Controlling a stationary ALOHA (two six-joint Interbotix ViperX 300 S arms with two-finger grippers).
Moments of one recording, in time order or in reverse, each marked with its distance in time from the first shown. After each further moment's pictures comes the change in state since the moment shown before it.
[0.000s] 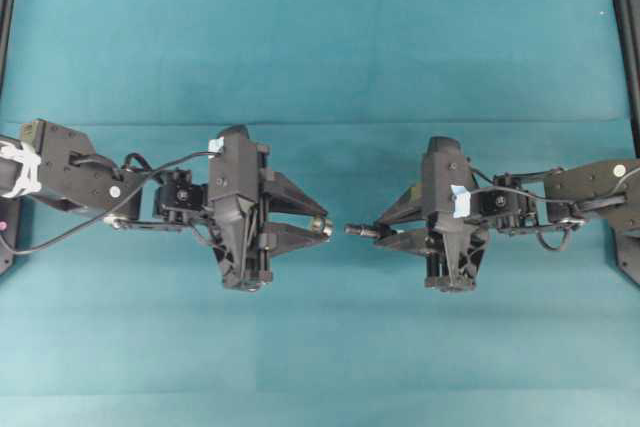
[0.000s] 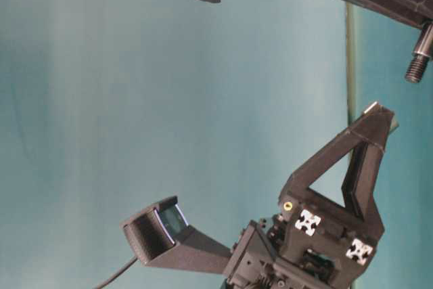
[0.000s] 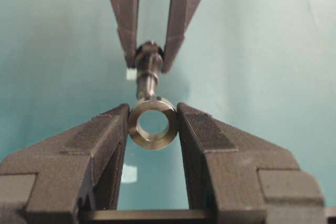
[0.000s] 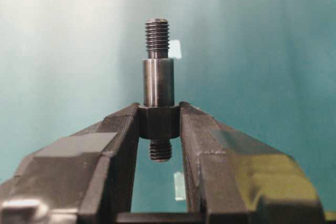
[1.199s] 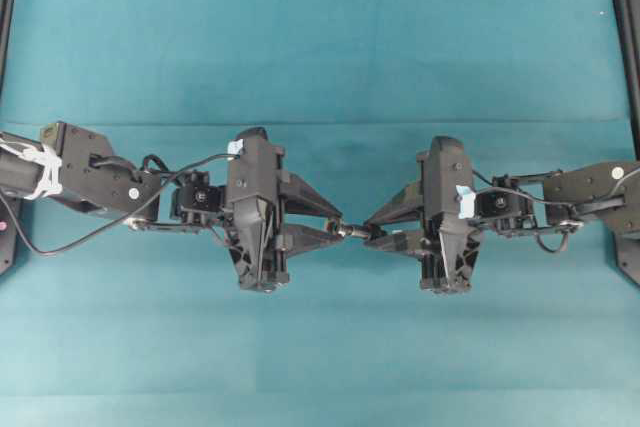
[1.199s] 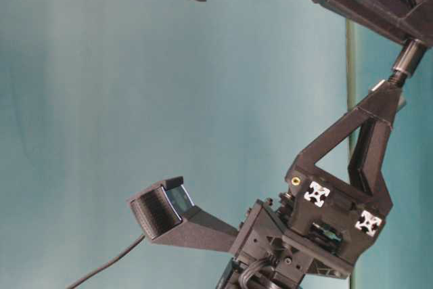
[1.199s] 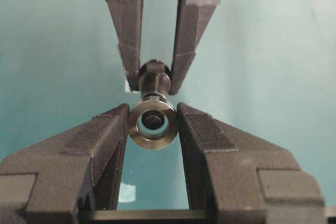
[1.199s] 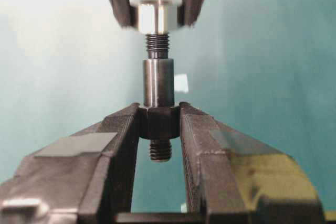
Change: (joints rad) left arm -0.002 0.044 -0.051 0.000 0.012 0.000; right arm 0.006 0.005 -0.002 0.000 -0.095 0.000
